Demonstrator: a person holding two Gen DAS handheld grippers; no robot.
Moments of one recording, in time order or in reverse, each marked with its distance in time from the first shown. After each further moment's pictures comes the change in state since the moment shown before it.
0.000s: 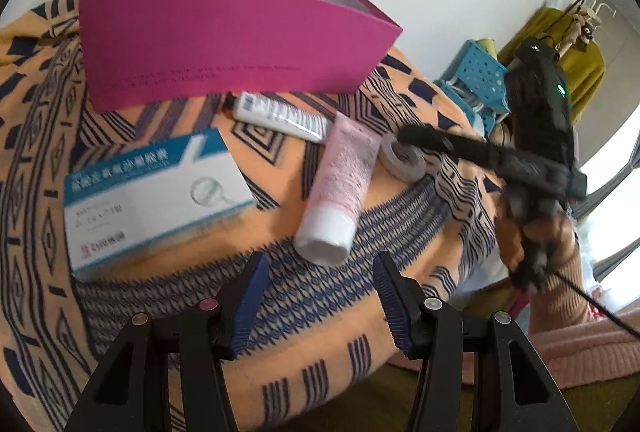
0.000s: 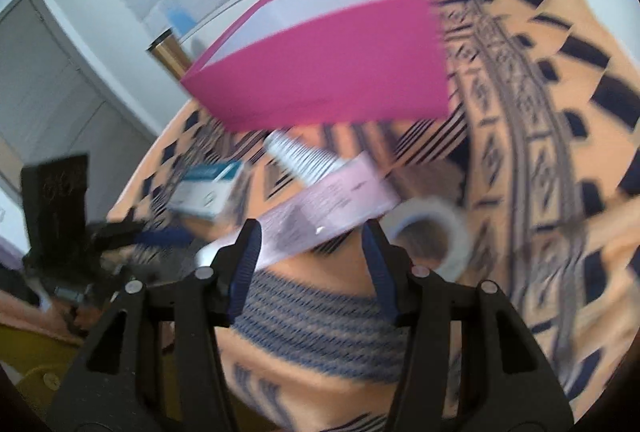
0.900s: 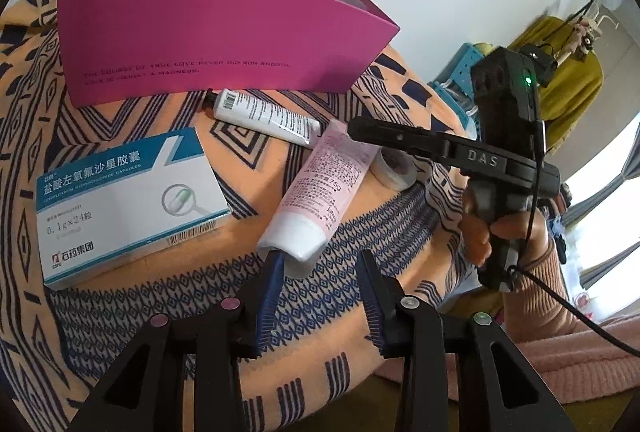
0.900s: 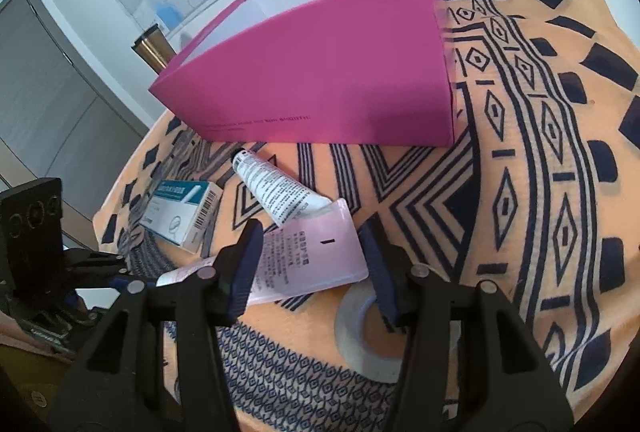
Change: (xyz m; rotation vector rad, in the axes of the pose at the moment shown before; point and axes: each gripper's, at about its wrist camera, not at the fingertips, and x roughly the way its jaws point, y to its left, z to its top) left arm 0.017 -0.004 0.015 -0.034 0.006 -0.046; right arm 0.032 -0.015 0.015 0.005 0.037 0.033
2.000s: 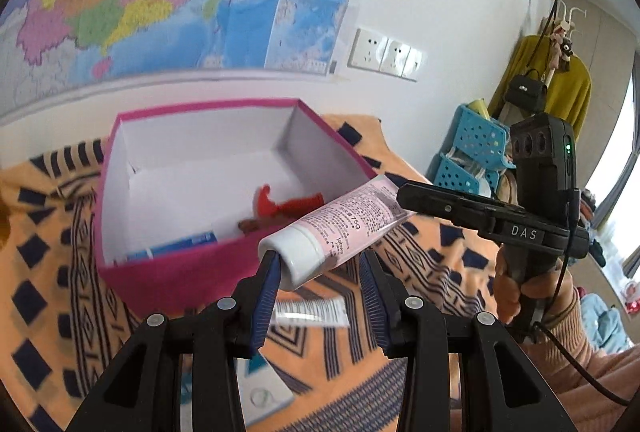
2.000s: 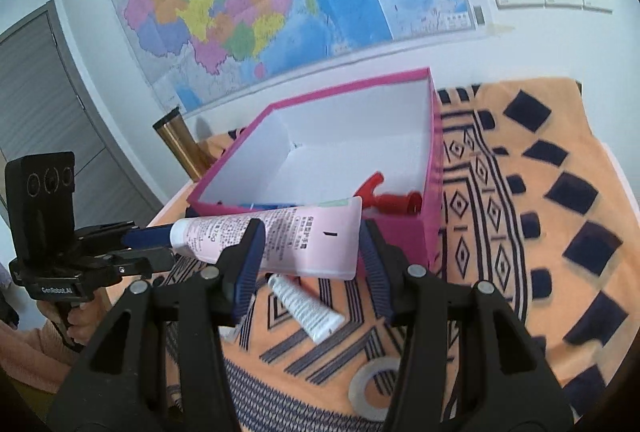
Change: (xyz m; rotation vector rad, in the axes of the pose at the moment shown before) left arm -0.068 -0.021 0.101 0.211 -0.295 0.119; right arm -0.068 0.032 0.067 -0.071 -0.283 -0.034
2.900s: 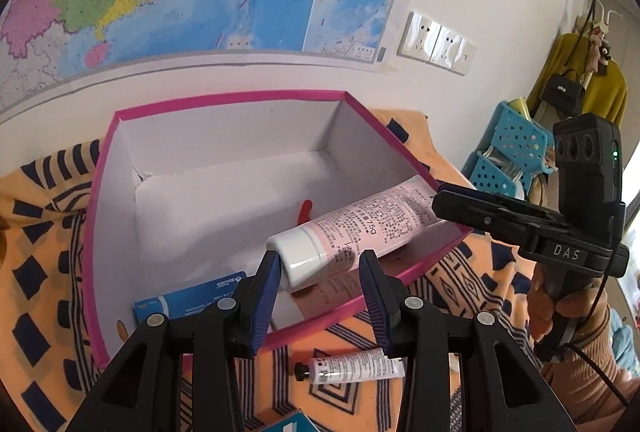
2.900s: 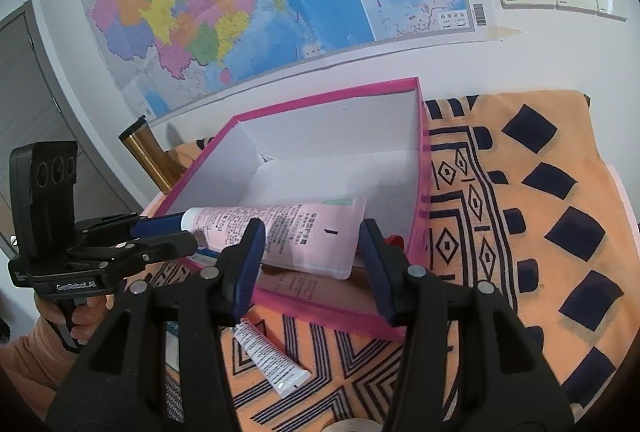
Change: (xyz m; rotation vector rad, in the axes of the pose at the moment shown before) left arm 0.065 0.037 0.032 -0.041 0.080 0.079; right arm 0.047 -0.026 0.032 0.015 0.045 -0.064
